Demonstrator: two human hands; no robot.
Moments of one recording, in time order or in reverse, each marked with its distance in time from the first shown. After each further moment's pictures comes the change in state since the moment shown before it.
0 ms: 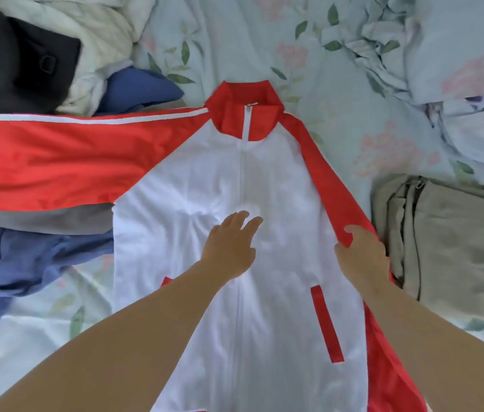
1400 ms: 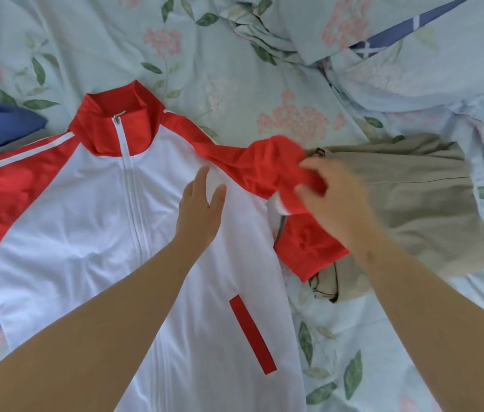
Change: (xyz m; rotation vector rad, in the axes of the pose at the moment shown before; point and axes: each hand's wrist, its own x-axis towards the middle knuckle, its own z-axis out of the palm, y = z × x) left_hand 0.108 0.124 0.002 -0.664 0.298 -0.097; right_hand 0.077 0.075 -0.094 0.288 0.283 -0.404
